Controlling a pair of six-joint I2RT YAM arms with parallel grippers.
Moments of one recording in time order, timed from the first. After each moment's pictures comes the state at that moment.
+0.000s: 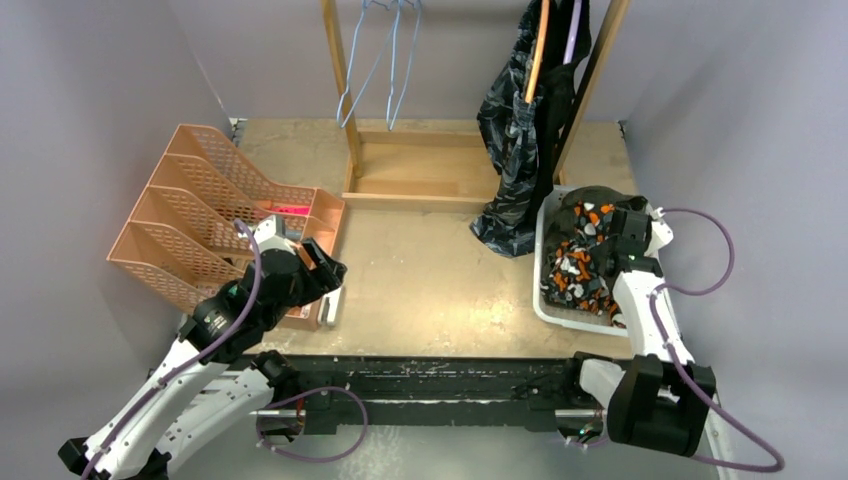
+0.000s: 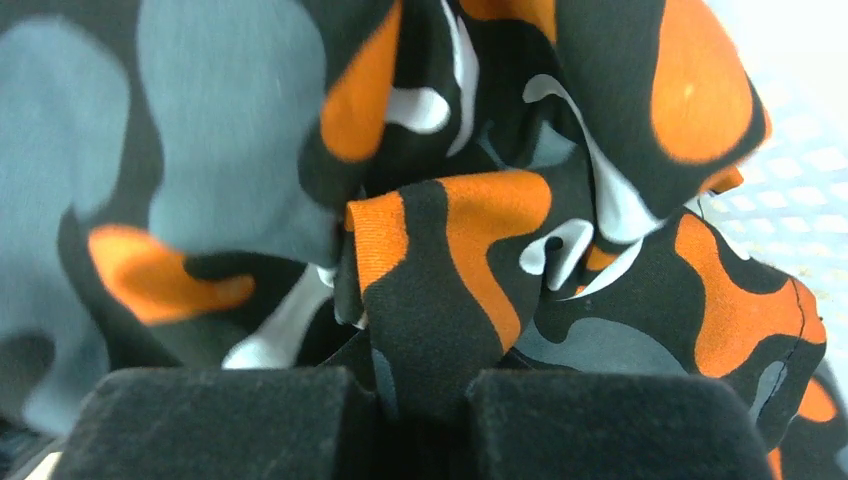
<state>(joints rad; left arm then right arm) -0.67 0.59 0.82 -0.86 -0.35 -0.94 -0.21 1.06 0.69 -0.48 0.29 0.70</state>
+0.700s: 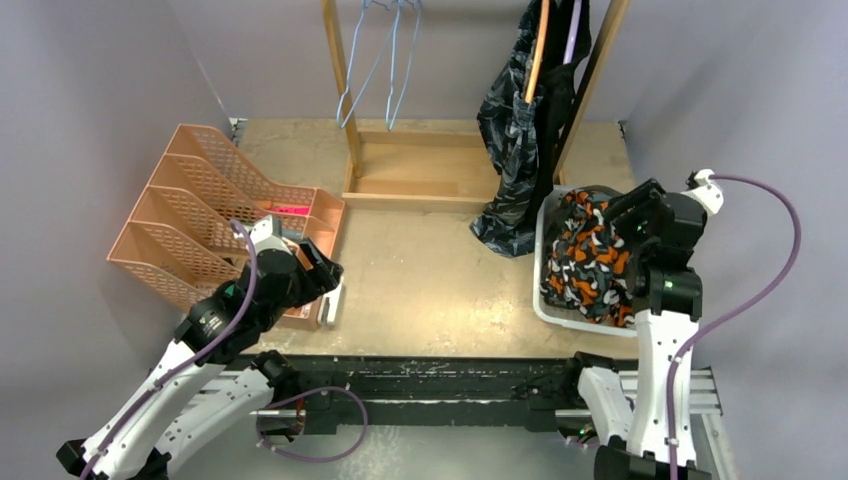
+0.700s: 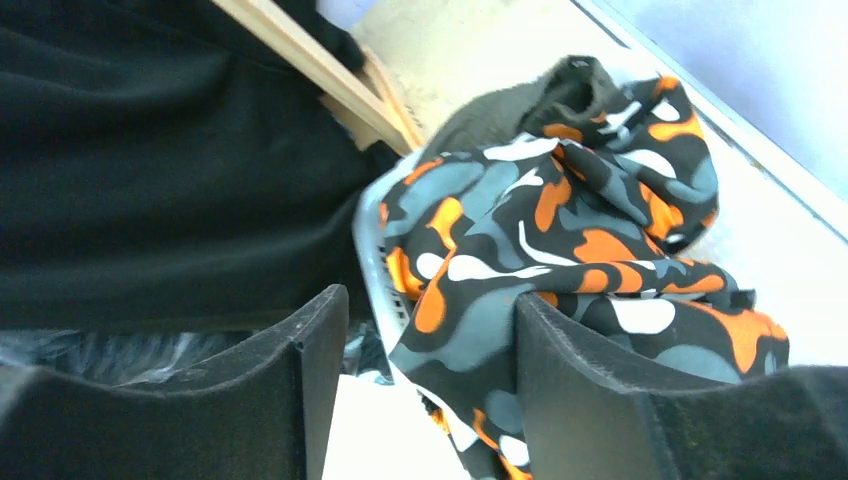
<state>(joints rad) -0.67 0.59 0.85 -0.91 -0.37 -0.93 -0.21 0.81 0.99 -0.62 0.16 0.59</state>
